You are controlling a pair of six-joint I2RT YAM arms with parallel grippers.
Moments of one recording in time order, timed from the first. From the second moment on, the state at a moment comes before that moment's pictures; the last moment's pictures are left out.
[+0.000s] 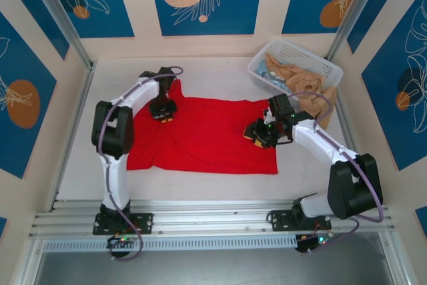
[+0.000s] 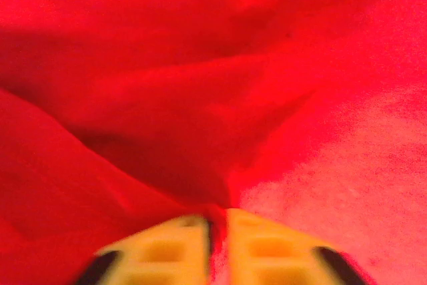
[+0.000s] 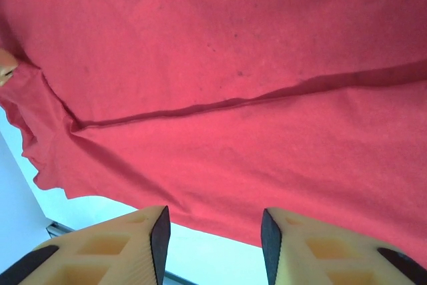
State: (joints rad) left arm -0.32 2.14 1.73 -1.12 0.00 -0.55; right arm 0.29 1.38 0.90 -0.68 -0.46 0.76
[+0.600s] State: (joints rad) left arm -0.19 1.70 1.32 -1.05 -0.03 -0.65; right arm 0.28 1.39 0.89 -0.66 -0.48 0.76
